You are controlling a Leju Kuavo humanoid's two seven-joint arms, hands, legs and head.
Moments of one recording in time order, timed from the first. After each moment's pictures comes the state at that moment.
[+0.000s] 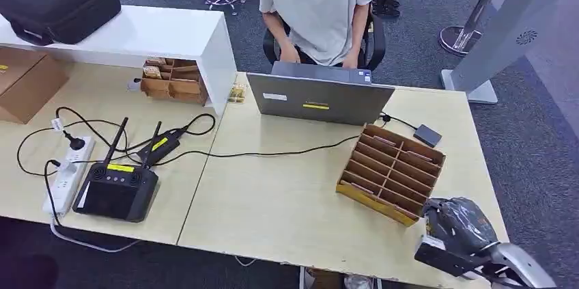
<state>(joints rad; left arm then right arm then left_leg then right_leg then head) -0.04 -0.18 1.06 -0.19 -0.97 -0.23 -0.15 -0.06 -0.59 0.27 -1.37 0.60 -0.10 -0.37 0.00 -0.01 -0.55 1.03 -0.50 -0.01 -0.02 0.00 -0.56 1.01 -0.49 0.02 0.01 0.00</state>
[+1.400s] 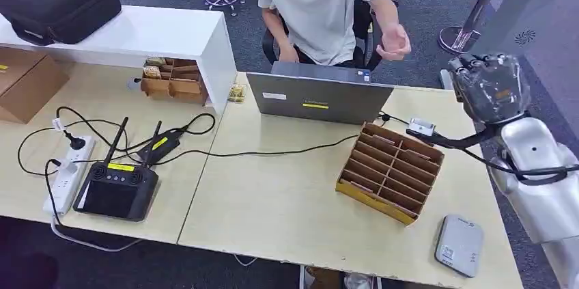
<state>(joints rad) -0.06 -0.20 1.01 -0.19 -1.15 -0.09 -0.31 -0.78 -0.53 0.50 -1.14 1.24 -0.51 -0.11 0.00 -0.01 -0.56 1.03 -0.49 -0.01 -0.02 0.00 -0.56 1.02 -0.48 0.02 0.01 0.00</state>
